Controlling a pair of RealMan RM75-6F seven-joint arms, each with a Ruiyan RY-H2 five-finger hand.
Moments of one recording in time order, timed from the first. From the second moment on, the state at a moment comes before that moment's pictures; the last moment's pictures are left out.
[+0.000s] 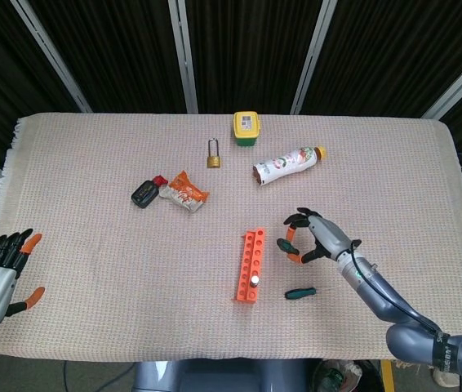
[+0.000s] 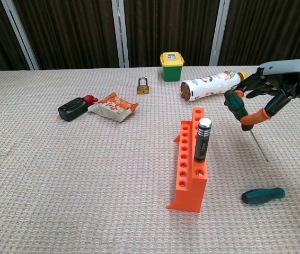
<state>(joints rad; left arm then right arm) -0.11 -1.06 0.02 -1.75 1.57 1.45 0.13 0.65 -1.20 0.29 -1.73 -1.03 0.64 0.29</state>
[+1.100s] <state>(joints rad) -0.10 -1.05 0.02 -1.77 1.56 1.44 0.14 0.69 -1.19 0.29 -1.61 -1.60 0.79 1.40</state>
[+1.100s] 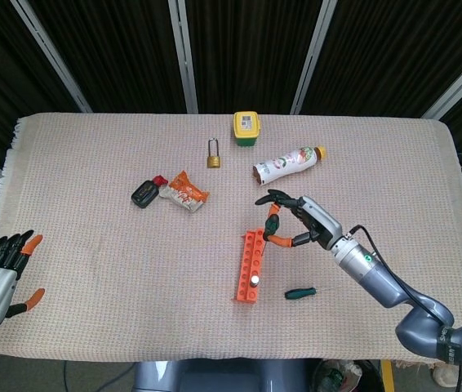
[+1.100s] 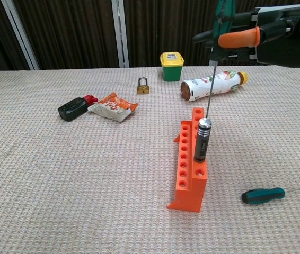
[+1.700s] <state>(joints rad) -0.10 -1.05 0.02 -1.77 1.56 1.44 0.14 0.74 -1.26 0.25 -1.58 -1.48 0.80 1.22</state>
